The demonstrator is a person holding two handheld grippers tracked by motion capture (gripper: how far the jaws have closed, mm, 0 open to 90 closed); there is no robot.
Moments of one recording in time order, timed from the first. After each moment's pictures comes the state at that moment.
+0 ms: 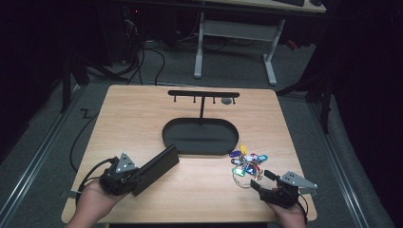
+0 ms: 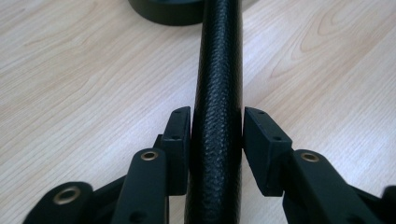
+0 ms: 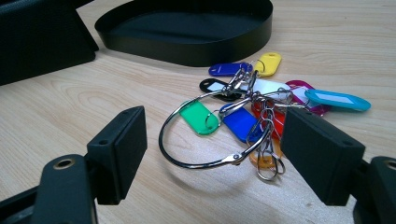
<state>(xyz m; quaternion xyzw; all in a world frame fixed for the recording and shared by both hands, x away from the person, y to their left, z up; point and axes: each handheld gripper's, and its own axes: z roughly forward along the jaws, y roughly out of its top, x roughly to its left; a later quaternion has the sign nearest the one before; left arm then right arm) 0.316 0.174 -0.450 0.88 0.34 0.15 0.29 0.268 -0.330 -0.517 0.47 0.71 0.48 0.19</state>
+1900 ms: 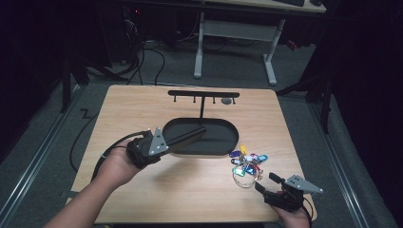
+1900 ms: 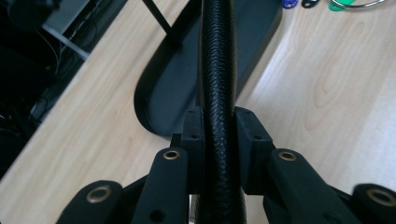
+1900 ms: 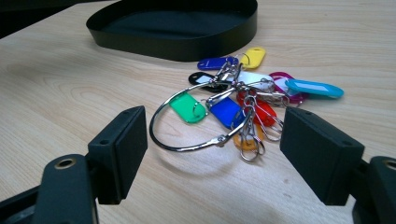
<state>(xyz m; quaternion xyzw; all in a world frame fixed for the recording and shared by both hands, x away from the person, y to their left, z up) 0.357 0.099 -0.380 0.91 0.15 0.25 0.29 0.256 -0.341 -0.518 0.48 0.71 0.47 0.20</state>
